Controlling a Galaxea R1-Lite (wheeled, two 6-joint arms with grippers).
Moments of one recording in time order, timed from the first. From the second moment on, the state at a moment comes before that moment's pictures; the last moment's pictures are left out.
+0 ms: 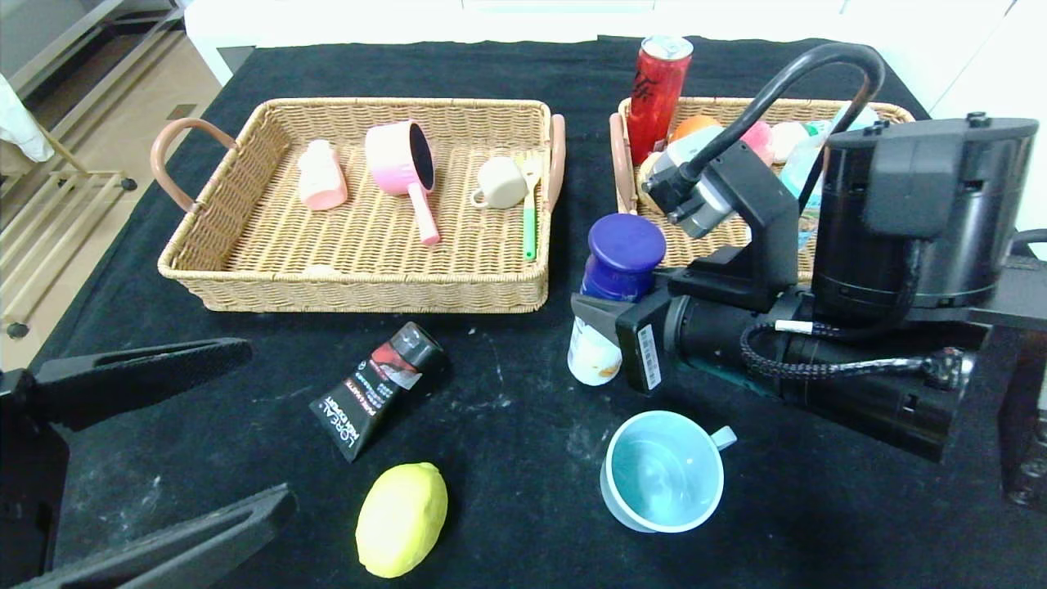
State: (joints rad) left arm -0.51 0.90 -0.60 -0.31 -0.37 0.07; right arm 0.83 1.66 -1.16 -0.33 -0.18 -0.11
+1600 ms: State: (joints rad) left arm -0.51 0.90 -0.59 -0.31 -0.37 0.09; right arm 0.58 1.71 -1.51 -0.21 -0.22 -0.12
